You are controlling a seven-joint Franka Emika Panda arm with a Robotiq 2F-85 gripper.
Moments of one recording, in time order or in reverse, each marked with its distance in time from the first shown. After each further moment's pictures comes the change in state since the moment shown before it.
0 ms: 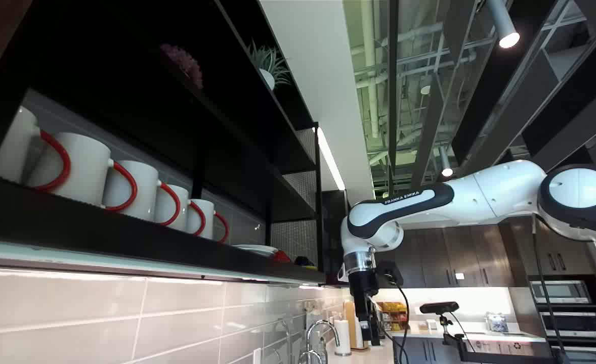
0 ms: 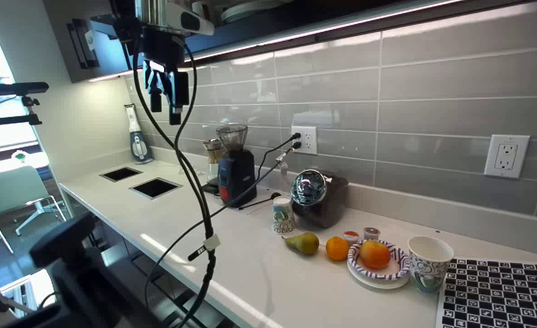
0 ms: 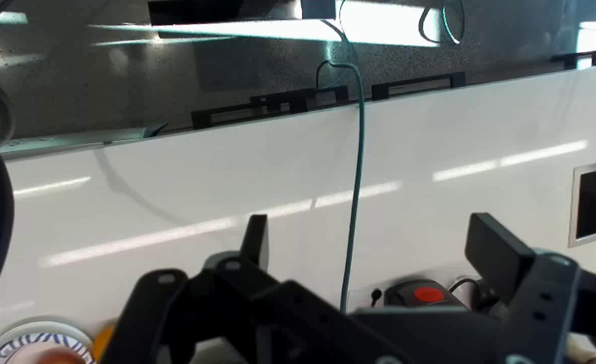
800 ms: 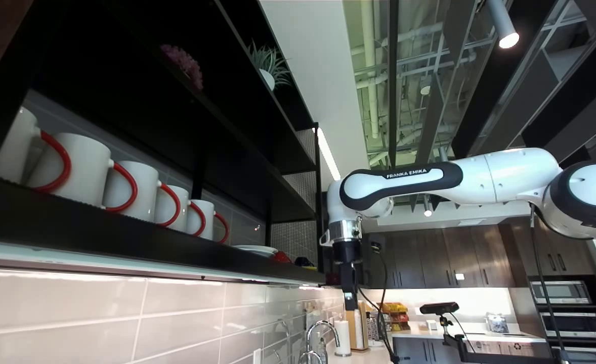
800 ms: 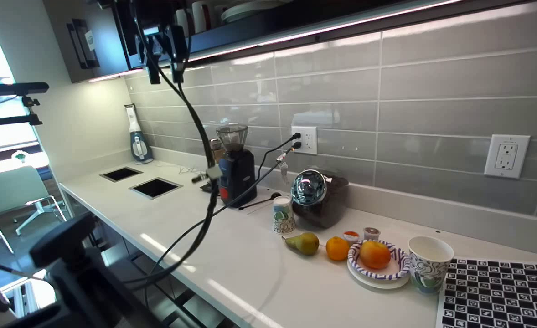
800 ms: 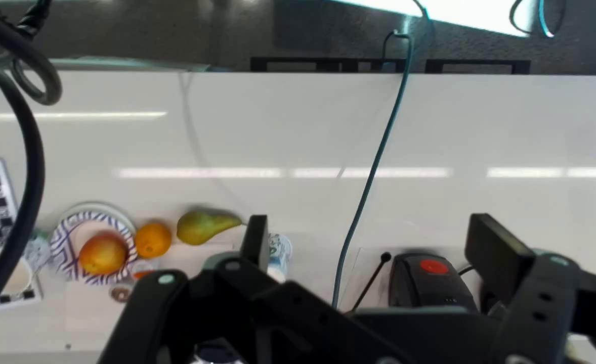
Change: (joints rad) arm -0.003 -0.016 0.184 0.153 -0.138 -0.017 0.030
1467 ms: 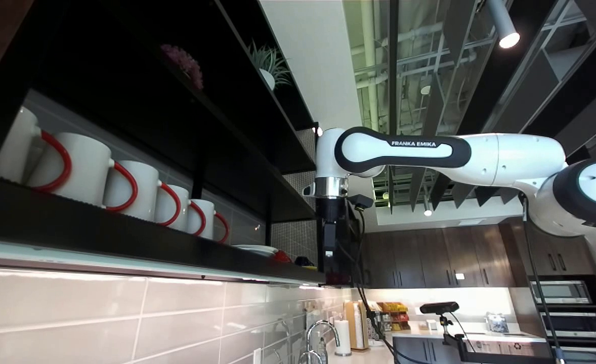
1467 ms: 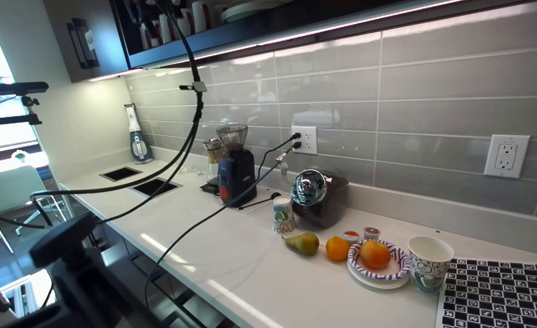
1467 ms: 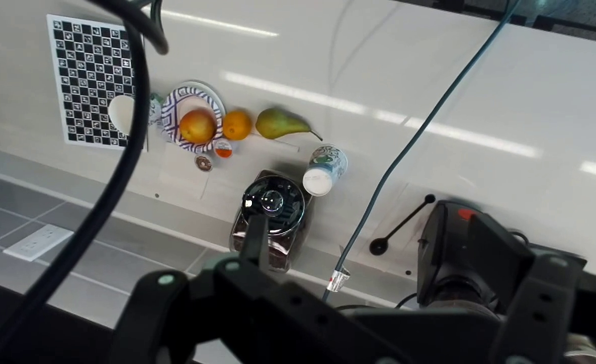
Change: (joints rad) arm 0.056 0.046 0.143 0.259 -0.214 -0.029 -0.019
